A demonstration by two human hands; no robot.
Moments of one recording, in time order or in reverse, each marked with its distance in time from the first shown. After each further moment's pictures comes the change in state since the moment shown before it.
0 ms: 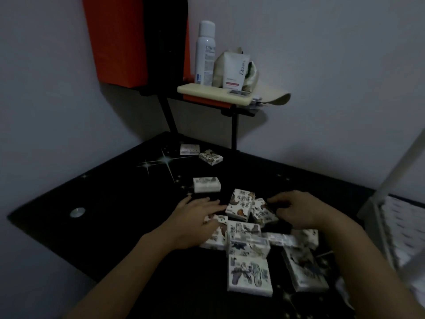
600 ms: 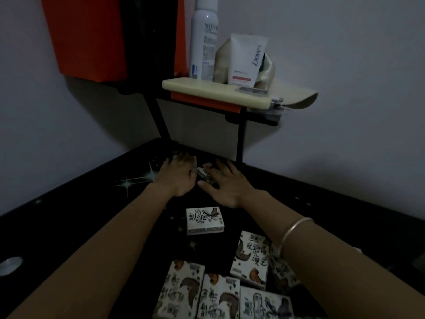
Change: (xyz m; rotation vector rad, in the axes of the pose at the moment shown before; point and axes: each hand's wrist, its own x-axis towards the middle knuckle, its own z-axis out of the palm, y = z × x) left_hand 0.198 -0.132 -0.044 0.355 0.289 -0.212; right_hand 0.203 -0.093 0.038 -0.151 0.094 -0.316
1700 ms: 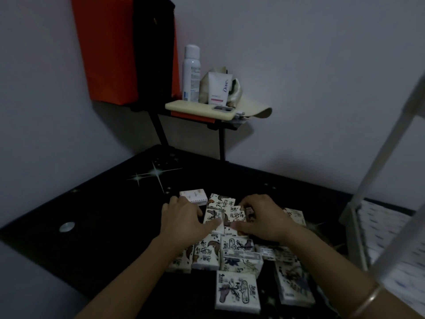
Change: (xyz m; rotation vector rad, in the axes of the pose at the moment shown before) left_hand -0.212 0.113 -0.068 -0.062 -0.055 -0.122; right_hand -0.202 0.020 -0.017 0.124 0.142 0.064
